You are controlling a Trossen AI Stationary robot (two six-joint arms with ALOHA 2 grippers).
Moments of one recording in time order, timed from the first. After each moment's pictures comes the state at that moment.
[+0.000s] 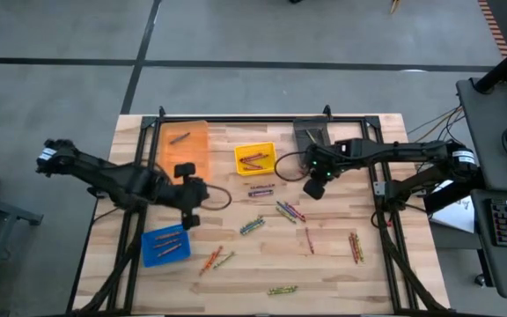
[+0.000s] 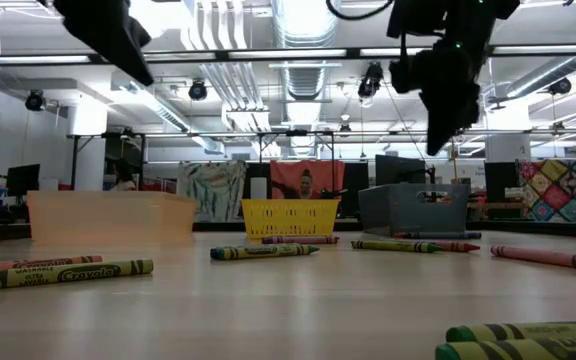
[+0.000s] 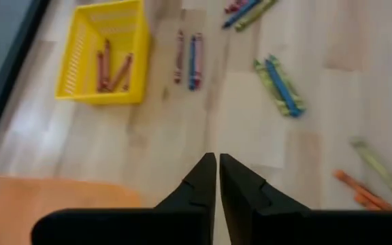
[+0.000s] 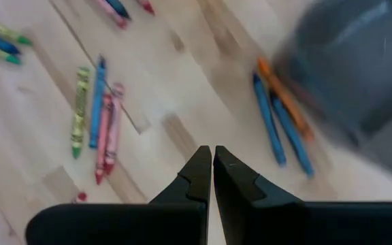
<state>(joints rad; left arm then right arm) -0.29 1.15 0.99 -0.83 -0.40 -0.29 -0.18 1.34 1.01 -0.90 0.02 0.40</state>
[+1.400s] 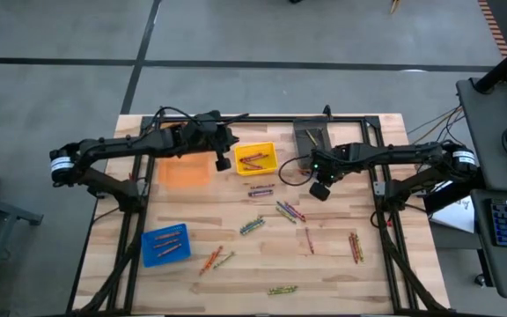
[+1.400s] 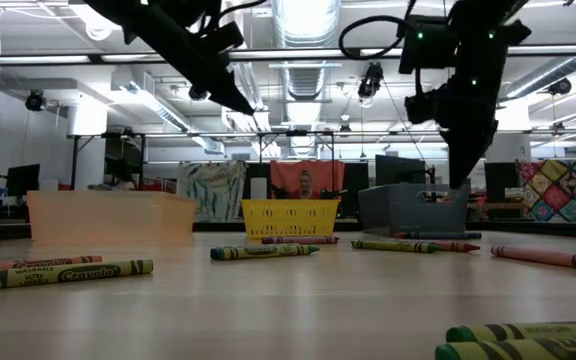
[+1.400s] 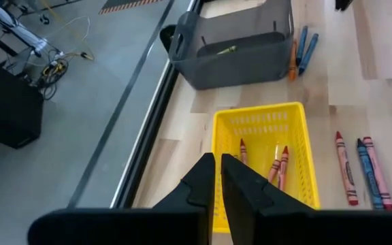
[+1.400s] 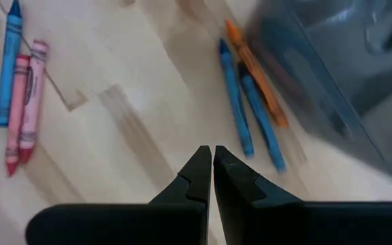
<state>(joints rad) 0.35 1.34 0.99 -0.22 -0.14 0.35 -0.23 1.34 0.85 -0.81 0.08 0.28</state>
